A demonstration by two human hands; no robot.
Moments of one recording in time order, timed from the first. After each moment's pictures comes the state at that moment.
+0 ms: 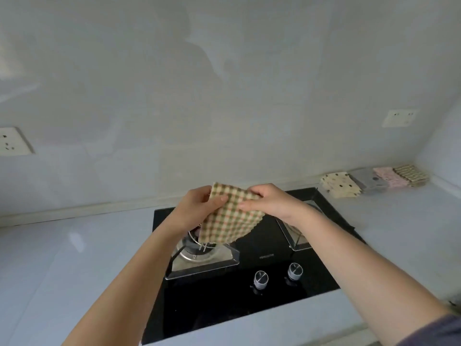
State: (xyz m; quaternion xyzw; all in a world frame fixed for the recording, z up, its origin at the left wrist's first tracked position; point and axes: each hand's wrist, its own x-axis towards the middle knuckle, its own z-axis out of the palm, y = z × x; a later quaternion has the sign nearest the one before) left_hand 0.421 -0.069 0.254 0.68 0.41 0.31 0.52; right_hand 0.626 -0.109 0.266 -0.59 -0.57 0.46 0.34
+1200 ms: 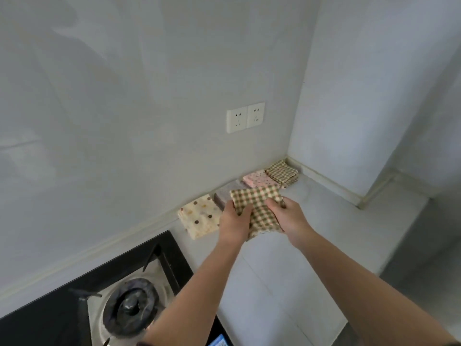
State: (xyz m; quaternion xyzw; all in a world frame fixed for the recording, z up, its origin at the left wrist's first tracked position) left_hand 1.101 -0.065 0.191 0.65 0.41 0.28 0.58; right_hand 1.211 -0.144 0.198 -0.72 -0.20 0.30 0.59
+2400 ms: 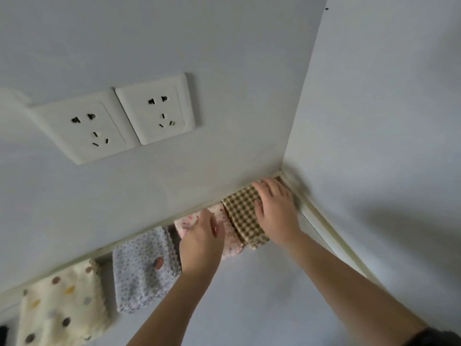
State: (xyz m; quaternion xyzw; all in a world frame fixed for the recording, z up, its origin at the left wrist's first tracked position) left_hand 1.443 0.092 0.043 0.79 0.53 0.23 0.20; right_hand 1.628 0.055 0.018 -0.78 -0.57 -0.07 0.24
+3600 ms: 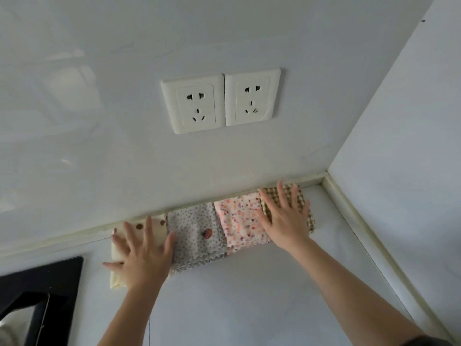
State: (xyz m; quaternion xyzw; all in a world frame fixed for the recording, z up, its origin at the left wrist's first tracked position) left_hand 1.239 0.097 0.008 0.62 0.77 0.03 0.11; right_hand 1.550 0.065 0.015 -0.80 -0.59 0.09 0.02
